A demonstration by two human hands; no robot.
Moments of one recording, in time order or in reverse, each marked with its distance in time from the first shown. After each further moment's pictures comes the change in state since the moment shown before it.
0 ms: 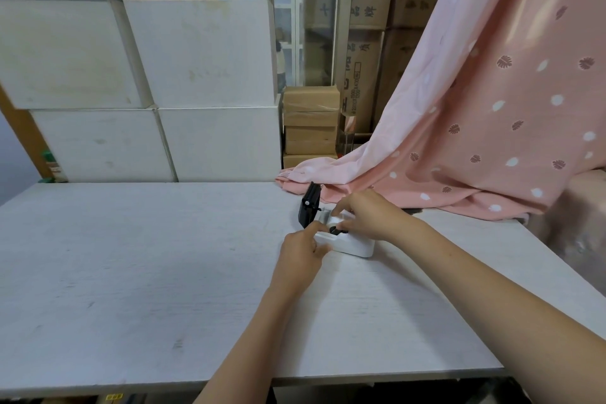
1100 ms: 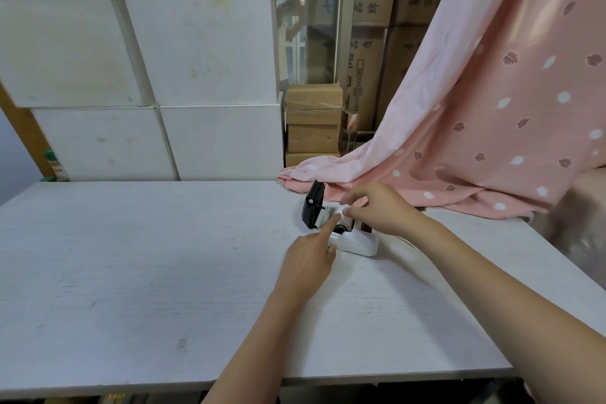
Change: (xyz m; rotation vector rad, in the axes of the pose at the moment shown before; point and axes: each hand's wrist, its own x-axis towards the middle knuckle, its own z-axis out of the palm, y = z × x) left_hand -0.007 0.010 0.000 0.227 -0.090 0.086; right_hand -0.014 -0.005 -0.013 0.416 0.081 0.194
